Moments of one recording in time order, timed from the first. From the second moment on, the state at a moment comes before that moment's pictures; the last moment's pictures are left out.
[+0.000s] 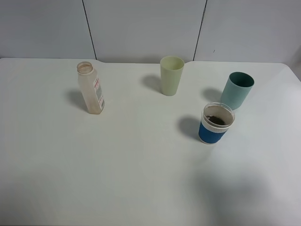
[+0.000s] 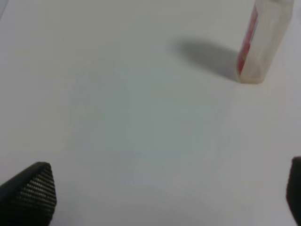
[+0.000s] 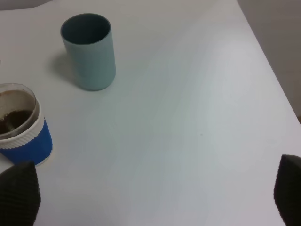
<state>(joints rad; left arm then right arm) -0.04 0.00 -0.51 0.03 1.04 -0.03 -0.06 0.00 -0.50 -0.05 1.06 0.01</state>
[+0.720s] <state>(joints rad) -0.04 0.00 -0.51 0.03 1.04 -0.03 -0.06 0.00 -0.50 -0.05 1.06 0.01</state>
